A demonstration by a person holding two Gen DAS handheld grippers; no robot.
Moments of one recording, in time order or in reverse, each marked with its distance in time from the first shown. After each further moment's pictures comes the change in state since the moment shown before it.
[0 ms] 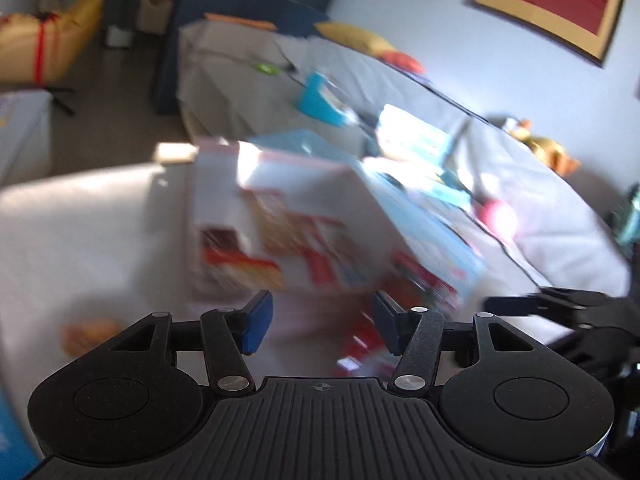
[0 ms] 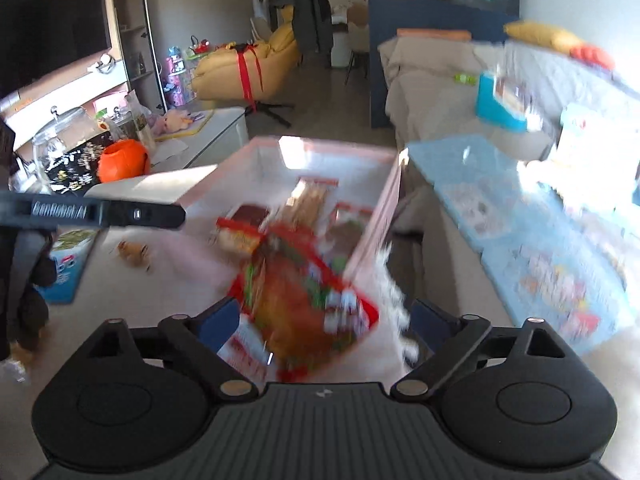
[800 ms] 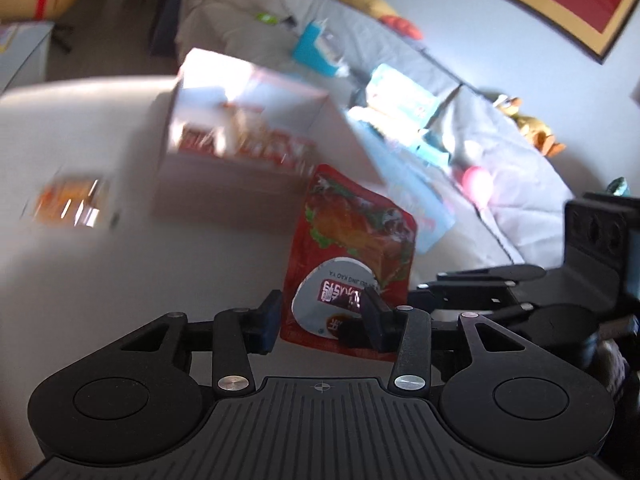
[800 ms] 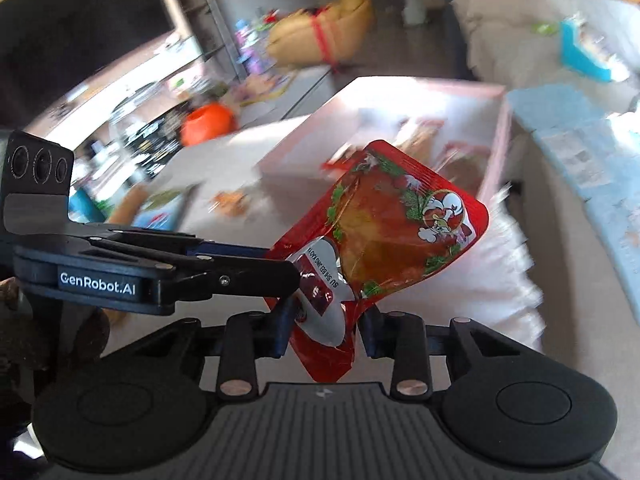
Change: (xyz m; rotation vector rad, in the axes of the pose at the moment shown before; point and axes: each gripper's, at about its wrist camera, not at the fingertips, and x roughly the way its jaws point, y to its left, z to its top) left arm -0.026 -0.003 -0.056 -0.124 0.130 -0.038; right arm 0.022 0.037 -0.020 -0.023 0.154 0.322
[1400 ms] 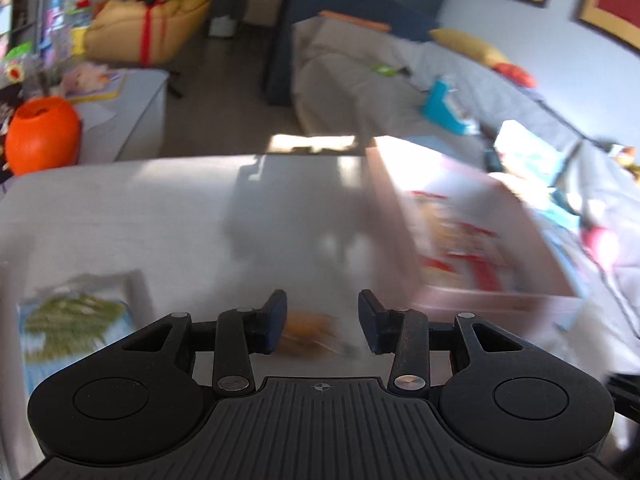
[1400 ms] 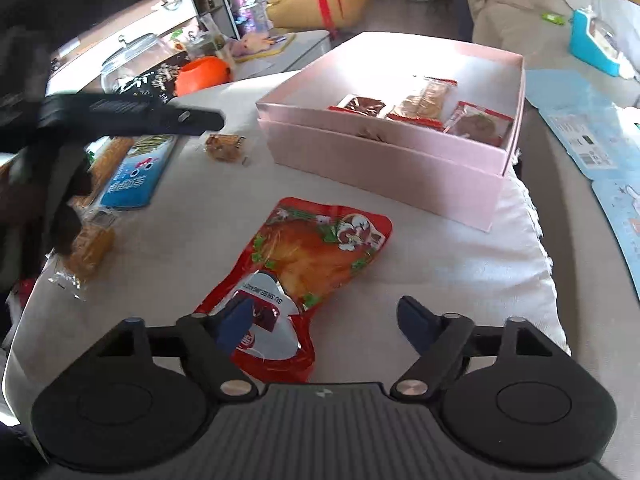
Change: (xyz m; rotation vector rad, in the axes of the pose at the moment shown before) left arm 0.002 0.106 0.073 -0.031 -0.150 0.366; right arm 0.022 0.007 -0.015 -0.035 0.038 -0.130
